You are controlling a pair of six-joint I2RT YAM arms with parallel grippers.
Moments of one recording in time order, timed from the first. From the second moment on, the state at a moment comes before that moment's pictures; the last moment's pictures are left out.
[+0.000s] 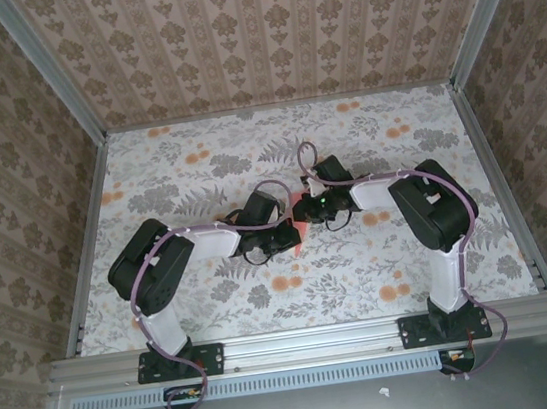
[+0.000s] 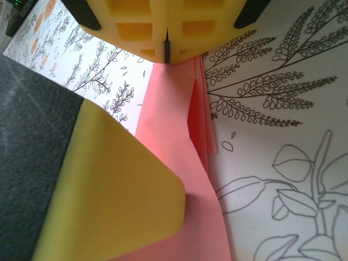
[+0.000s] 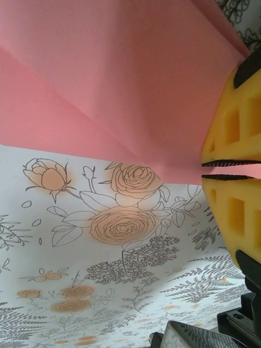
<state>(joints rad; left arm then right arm) -0.77 1.80 0.84 0.02 0.41 -0.88 0.45 1.95 1.03 -0.04 -0.55 0.59</state>
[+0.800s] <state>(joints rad) -0.78 1.79 0.84 0.02 0.40 -0.88 0.37 2.01 1.15 -0.13 -0.54 0.49</state>
